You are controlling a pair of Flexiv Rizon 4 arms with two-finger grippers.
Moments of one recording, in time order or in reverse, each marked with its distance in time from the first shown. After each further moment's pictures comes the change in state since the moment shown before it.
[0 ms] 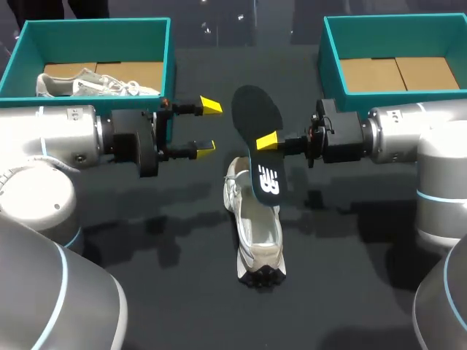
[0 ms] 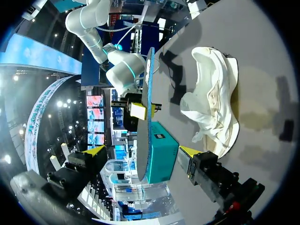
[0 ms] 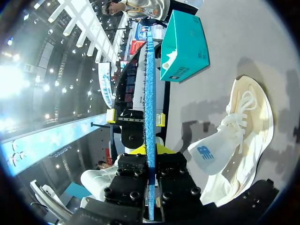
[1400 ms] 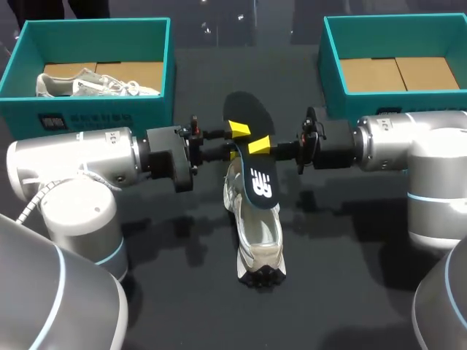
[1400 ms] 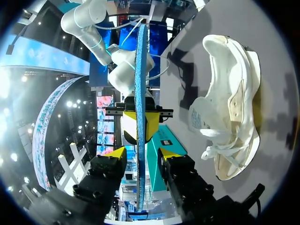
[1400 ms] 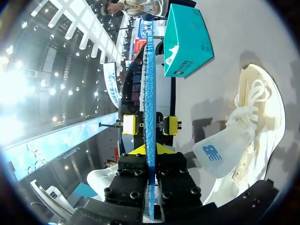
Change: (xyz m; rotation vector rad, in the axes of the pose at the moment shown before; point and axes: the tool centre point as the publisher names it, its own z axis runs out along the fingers) left arm 0.014 -0.014 0.054 -0.003 -0.096 0.005; right arm -0.001 -0.006 0.014 0.022 0.076 0.045
